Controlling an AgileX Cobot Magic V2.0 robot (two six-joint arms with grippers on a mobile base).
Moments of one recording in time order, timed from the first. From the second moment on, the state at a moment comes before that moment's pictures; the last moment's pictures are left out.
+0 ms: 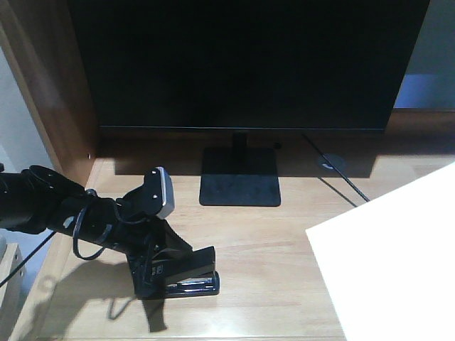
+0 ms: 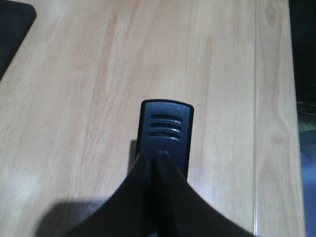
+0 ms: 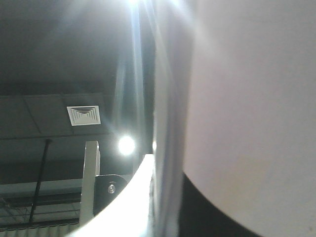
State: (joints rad) left arm -0.28 1.81 -0.93 -1.23 0.79 1.99; right arm -0.01 0.25 -0.36 -0.51 -1.22 1.66
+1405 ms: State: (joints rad) left arm -0.29 1.81 -0.93 -1.23 0.79 2.00; right arm -0.01 0.25 -0.36 -0.51 -1.22 1.66
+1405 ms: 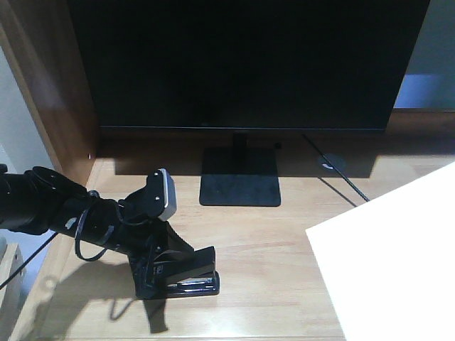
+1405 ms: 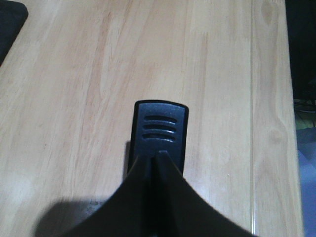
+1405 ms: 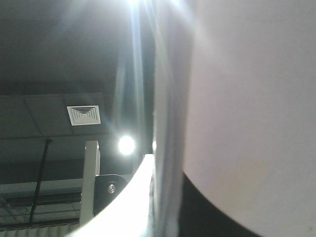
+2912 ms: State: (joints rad) left arm -0.29 1.81 -0.93 -1.23 0.79 2.00; right arm -0.01 0.66 -0.36 -0.40 -1.13 1.60
